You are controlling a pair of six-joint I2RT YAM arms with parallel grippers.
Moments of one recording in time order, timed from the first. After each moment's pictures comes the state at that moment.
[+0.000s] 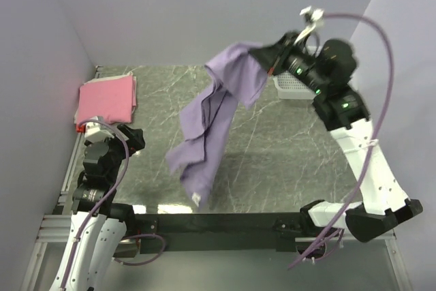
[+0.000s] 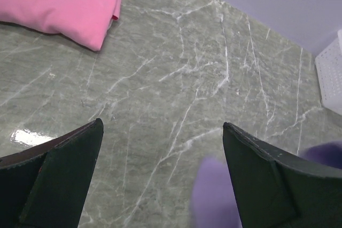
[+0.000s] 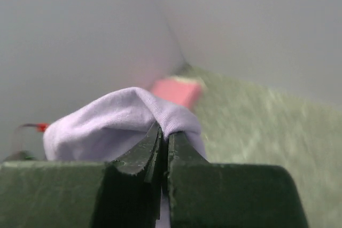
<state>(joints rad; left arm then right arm) -0.11 0.40 0.54 -0.38 -0.17 -0.51 0.40 1.28 1.76 -0.32 -0.37 0.44</state>
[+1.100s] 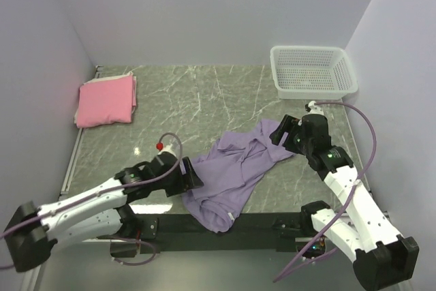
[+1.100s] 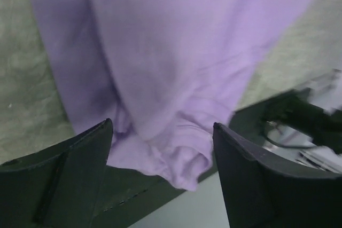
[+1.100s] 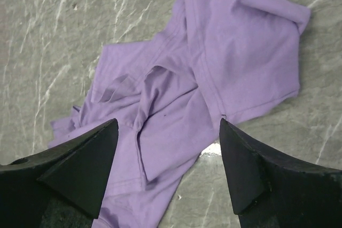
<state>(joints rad) -0.87 0.82 0.45 -0.41 0.03 -1.11 0.26 0.85 0.73 -0.54 0.01 0.58</state>
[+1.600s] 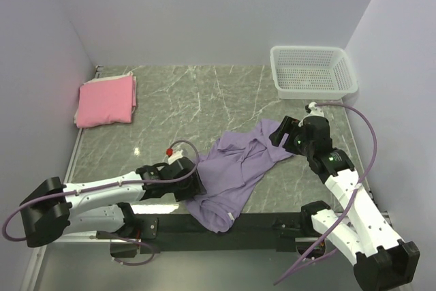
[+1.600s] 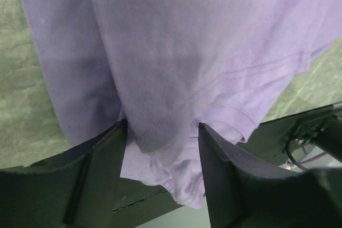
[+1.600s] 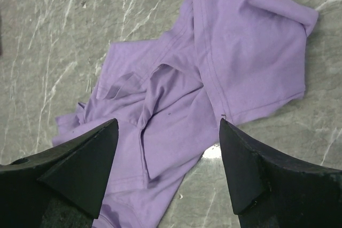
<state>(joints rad) -1.04 1.10 0.51 -0.40 -0.09 -1.28 0.26 0.81 0.71 -0.52 -0.01 0.57</state>
